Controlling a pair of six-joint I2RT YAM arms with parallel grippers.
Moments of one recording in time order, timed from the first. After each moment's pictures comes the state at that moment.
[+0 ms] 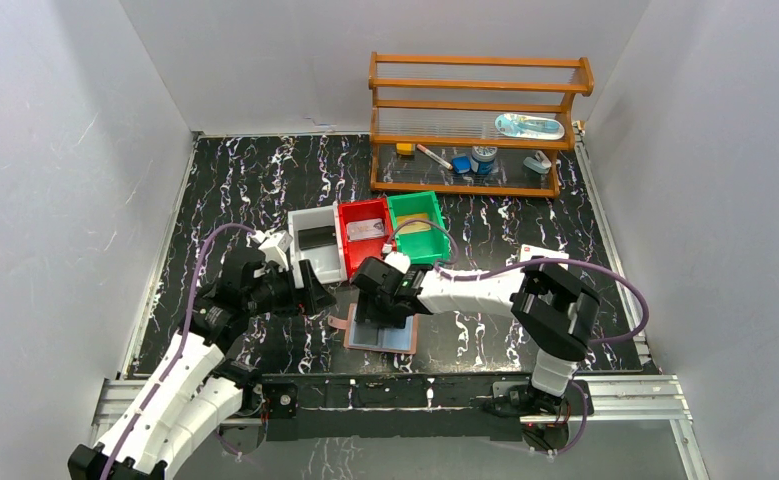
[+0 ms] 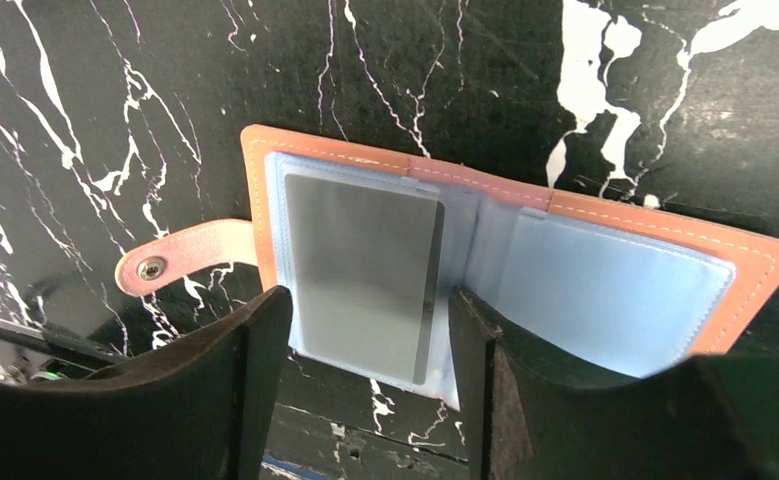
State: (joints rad) left arm -0.38 0.67 0.59 -0.63 0.36 -0.54; right arm 1.15 1.75 1.07 -0.44 0.13 1.19
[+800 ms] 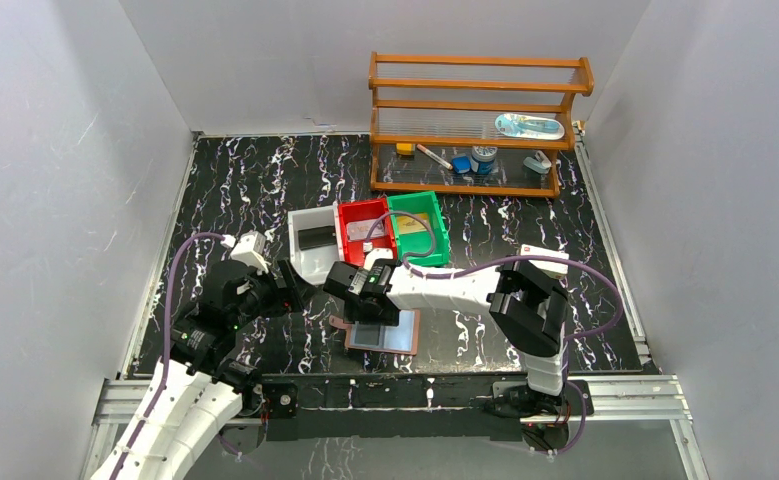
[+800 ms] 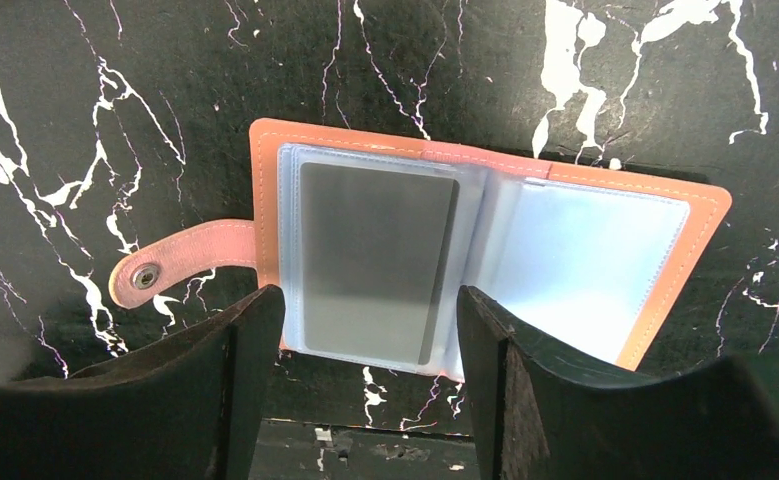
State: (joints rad) left arm -0.38 0.50 0.60 -0.69 0.12 -0.55; right arm 1.23 1.89 1.38 -0.81 0.30 1.20
